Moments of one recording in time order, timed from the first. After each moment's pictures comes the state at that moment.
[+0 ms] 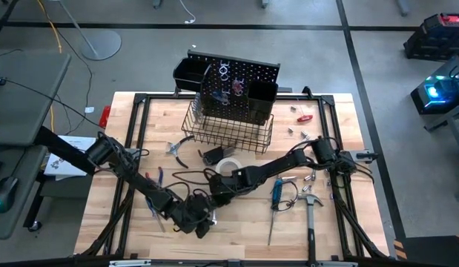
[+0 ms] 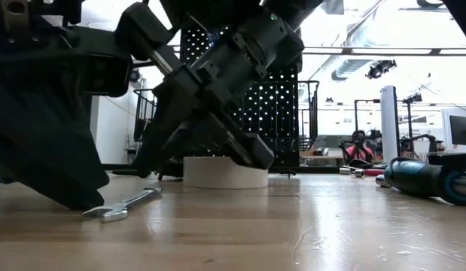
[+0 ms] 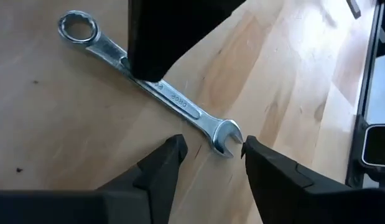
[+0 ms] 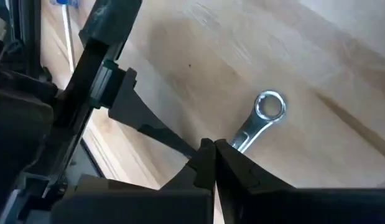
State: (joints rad) left arm -0.66 1.88 0.83 0.05 -0.32 -1.28; right arm 0.25 2.27 1.58 -0.22 -0.20 1.25
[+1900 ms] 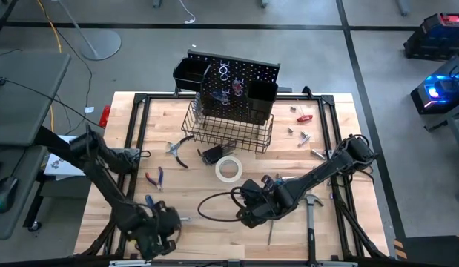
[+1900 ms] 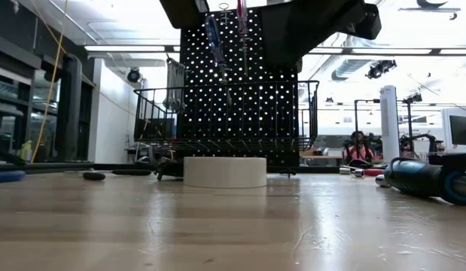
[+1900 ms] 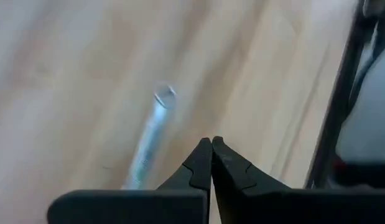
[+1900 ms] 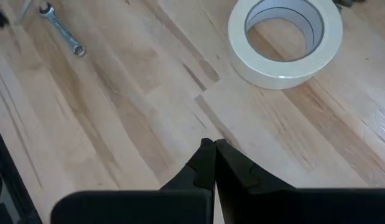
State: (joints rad) left arm -1.00 1.66 1.05 -0.67 -0.45 -1.39; right arm 0.51 1.91 1.57 -0.86 0.44 1.10
